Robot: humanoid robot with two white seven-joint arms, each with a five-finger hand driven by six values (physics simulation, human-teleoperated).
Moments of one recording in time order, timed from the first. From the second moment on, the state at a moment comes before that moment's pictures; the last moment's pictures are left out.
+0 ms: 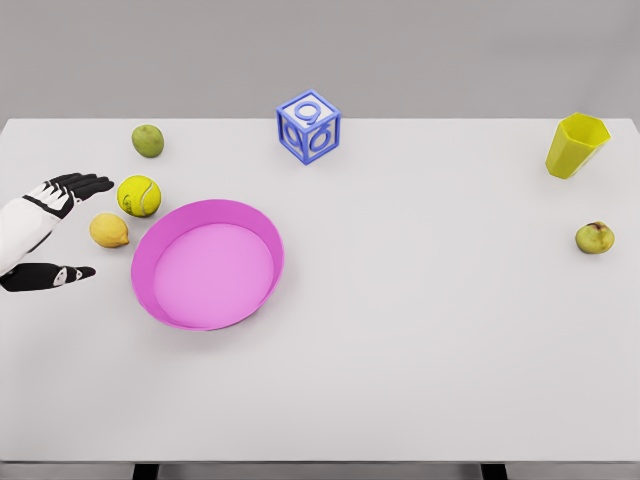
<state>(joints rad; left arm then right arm) 0.12 0.70 0.15 -1.68 -0.30 -0.61 -0.25 0.05 0.00 -0.30 0.08 0.25 -0.01 0.09</state>
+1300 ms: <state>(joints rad) 0.14 0.28 0.28 -1.79 -0.24 -0.04 -0.24 0.05 0.00 -0.30 0.08 0.25 -0.01 0.09</state>
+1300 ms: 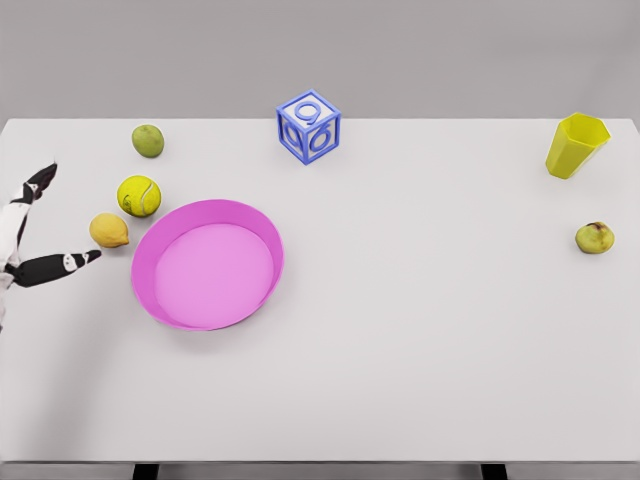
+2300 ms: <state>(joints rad) 0.05 0.33 0.22 -1.58 -0.13 0.03 -0.24 0.05 0.00 -0.30 0.08 0.25 -0.01 0.09</state>
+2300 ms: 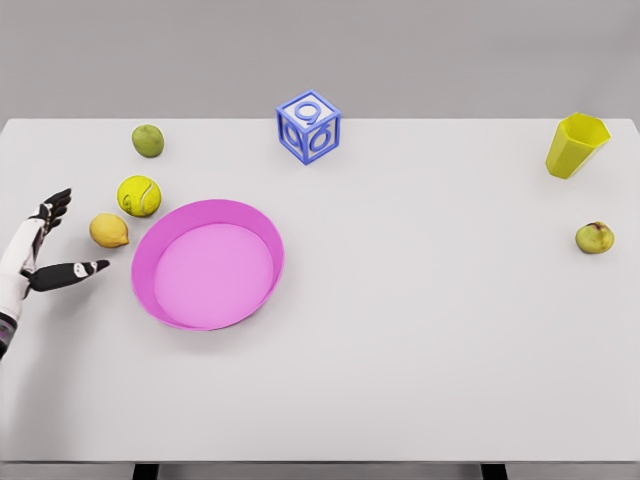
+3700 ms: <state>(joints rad) 0.01 0.32 0.16 -1.55 -0.13 0.04 -0.24 0.05 0.00 -0.30 0.08 0.25 -0.01 0.09</state>
